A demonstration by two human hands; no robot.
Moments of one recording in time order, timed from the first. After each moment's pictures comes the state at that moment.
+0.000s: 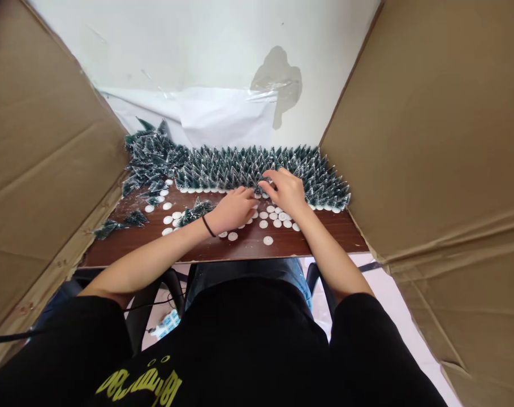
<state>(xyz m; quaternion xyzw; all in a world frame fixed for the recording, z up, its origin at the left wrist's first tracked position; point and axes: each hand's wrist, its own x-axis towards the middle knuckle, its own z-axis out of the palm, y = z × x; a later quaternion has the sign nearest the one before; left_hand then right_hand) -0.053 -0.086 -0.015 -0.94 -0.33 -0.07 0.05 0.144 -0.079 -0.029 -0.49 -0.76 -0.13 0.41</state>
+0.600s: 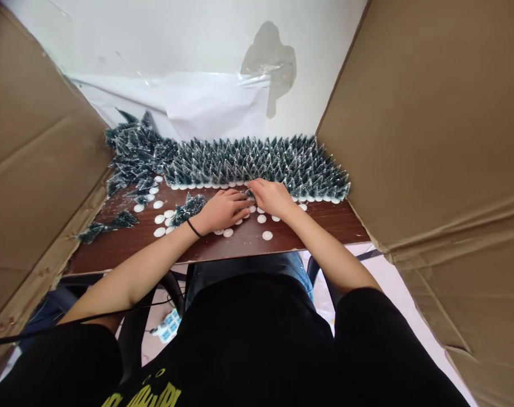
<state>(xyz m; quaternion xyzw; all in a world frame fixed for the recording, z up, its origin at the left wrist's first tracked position) -0.082 -0.069 -0.045 -0.96 -0.28 -0.08 0.01 0.120 -0.091 -0.045 -0.53 -0.82 -0.07 0.20</state>
